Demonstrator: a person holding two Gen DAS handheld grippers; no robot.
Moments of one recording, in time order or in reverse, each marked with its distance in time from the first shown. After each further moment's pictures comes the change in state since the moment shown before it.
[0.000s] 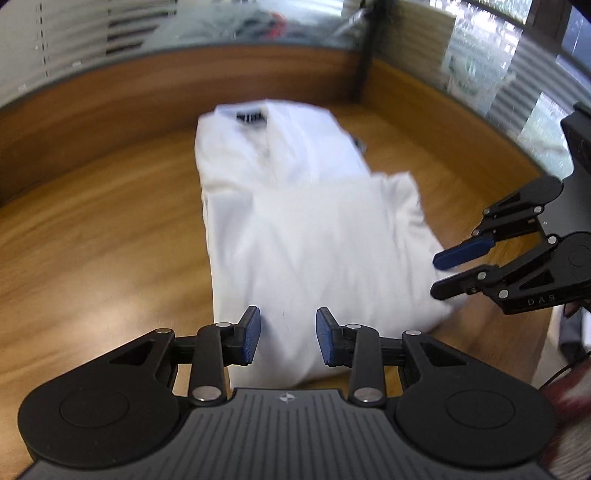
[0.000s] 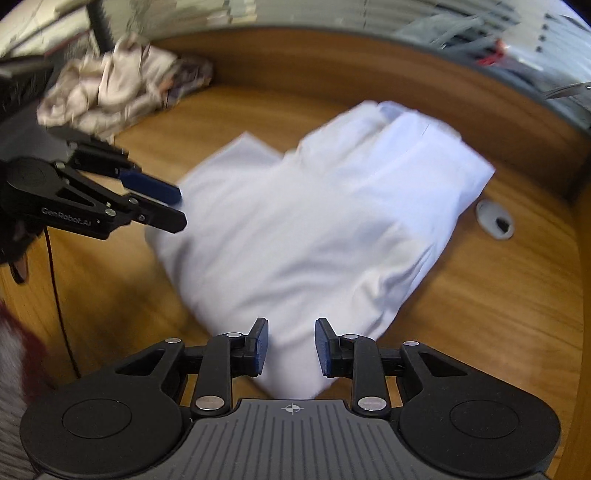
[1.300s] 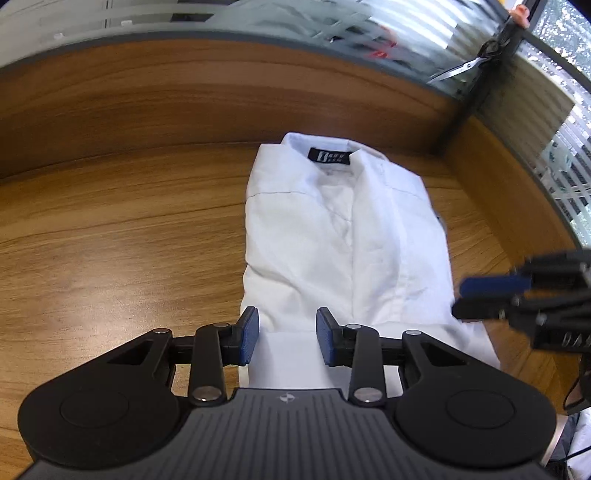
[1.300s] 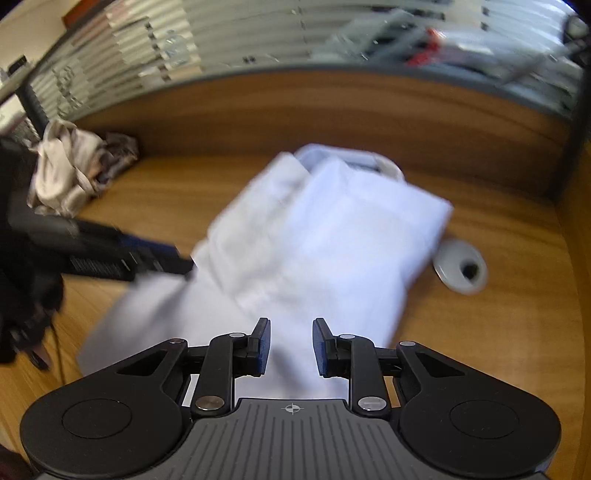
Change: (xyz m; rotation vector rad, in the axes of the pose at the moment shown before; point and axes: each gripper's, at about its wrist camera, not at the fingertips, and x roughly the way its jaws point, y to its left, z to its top) left arm 0.076 0.055 0.096 -0.268 -0.009 0.042; right arm 0.023 -0.079 0.082 0.210 -0.139 0.018
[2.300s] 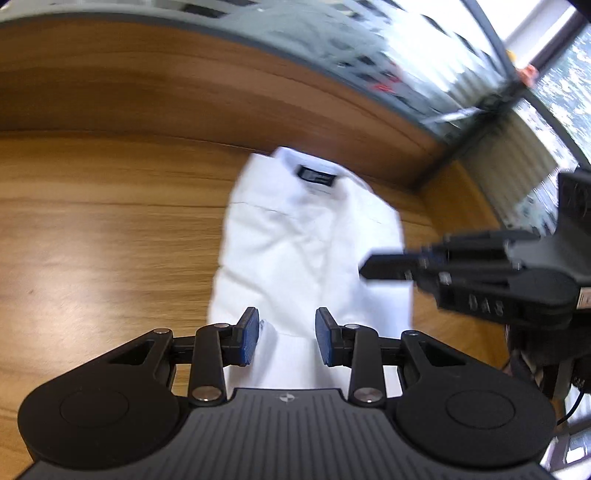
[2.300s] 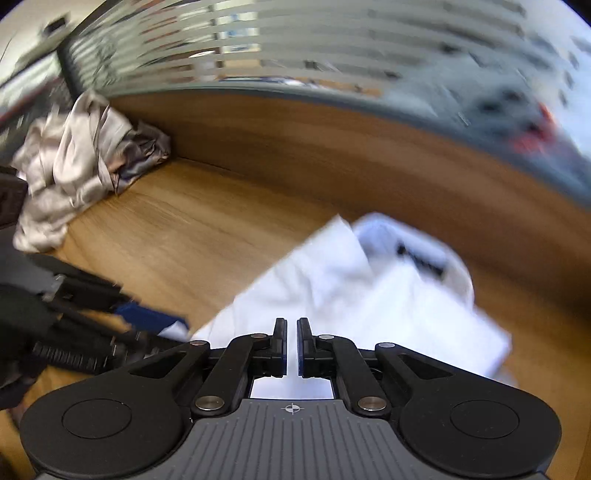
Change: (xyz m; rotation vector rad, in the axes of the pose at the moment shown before) left arm -0.015 0.011 0.009 -0.141 -0.012 -0.163; right arm 0.037 0.015 0.054 -0.143 0.043 0.052
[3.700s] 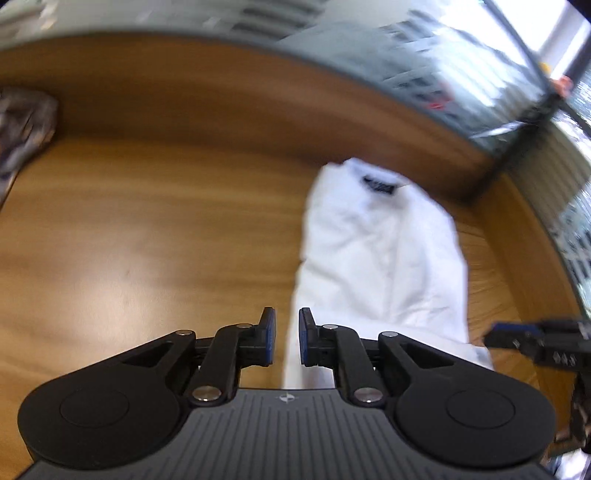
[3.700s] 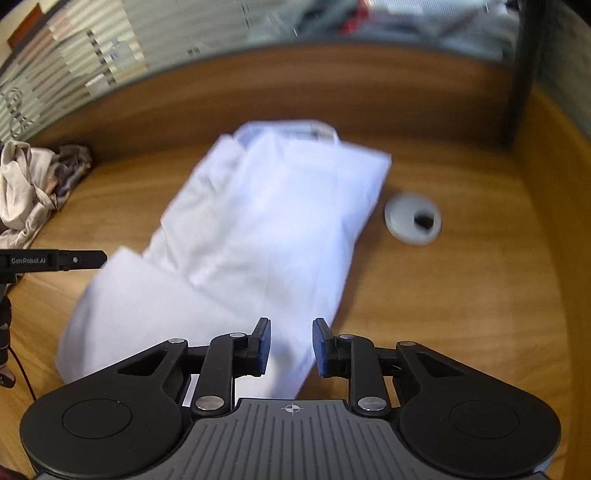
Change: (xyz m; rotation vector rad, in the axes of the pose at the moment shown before) left arm -0.027 0.015 -0.024 0.000 -0.094 0.180; right arm -0.048 -0.023 -0.085 0.290 -0.010 -0.166
